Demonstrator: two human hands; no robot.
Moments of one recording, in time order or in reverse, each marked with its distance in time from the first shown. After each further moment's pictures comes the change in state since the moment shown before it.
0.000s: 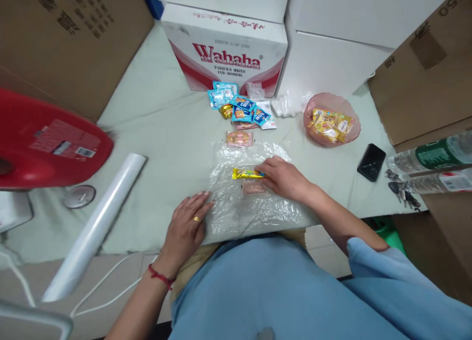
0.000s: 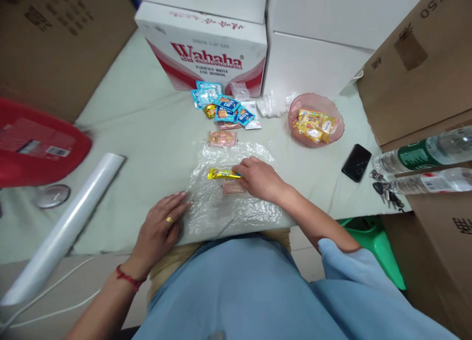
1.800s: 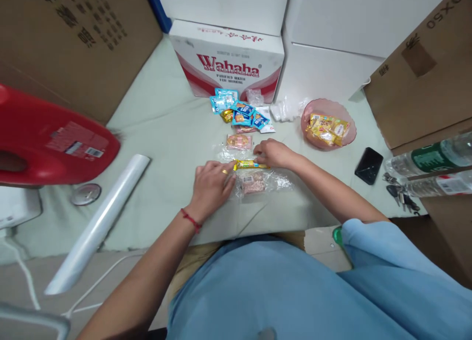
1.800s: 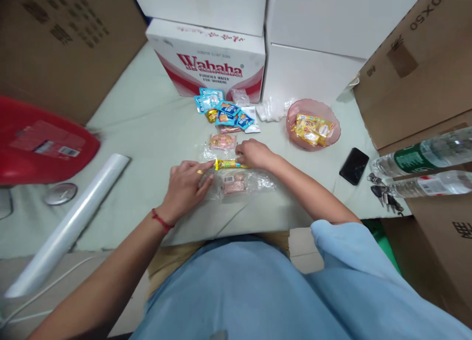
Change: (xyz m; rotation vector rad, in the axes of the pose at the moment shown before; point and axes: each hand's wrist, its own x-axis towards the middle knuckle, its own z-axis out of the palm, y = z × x) left_hand 0.133 0.027 0.006 0.065 -0.070 -0.171; right_hand 0.071 0.045 -0.020 -0.171 -0.128 0.086
